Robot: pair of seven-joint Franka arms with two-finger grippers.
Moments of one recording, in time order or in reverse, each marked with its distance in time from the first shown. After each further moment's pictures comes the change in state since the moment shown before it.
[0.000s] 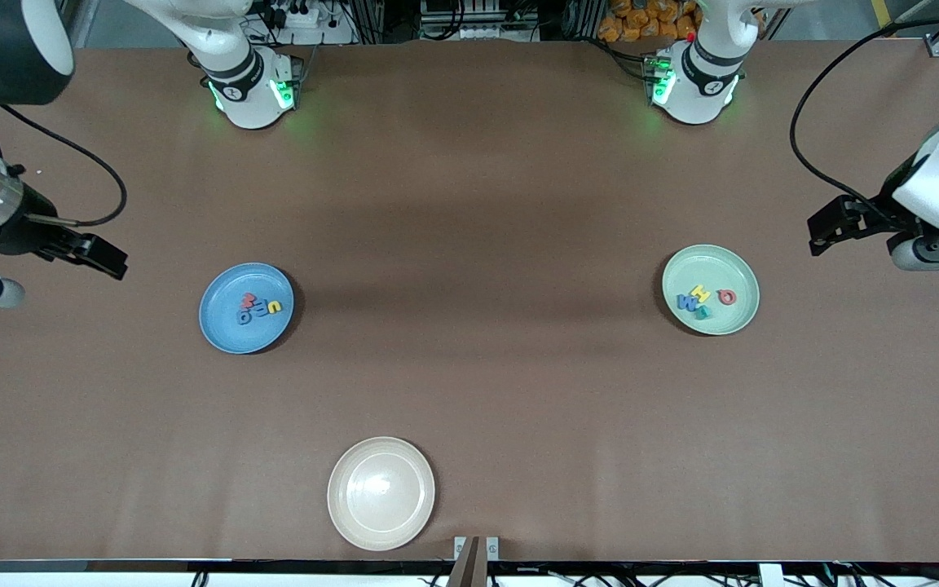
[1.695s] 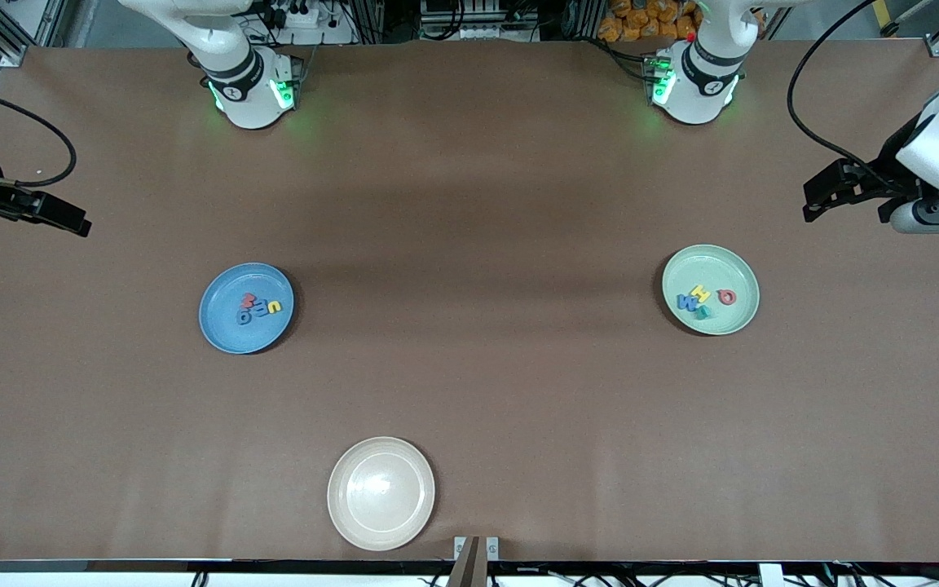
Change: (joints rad) left arm 0.022 -0.081 -0.030 -0.062 -0.055 -0.047 0.000; right arm 0.041 -0.038 -0.116 0.001 0.054 -0.133 -0.116
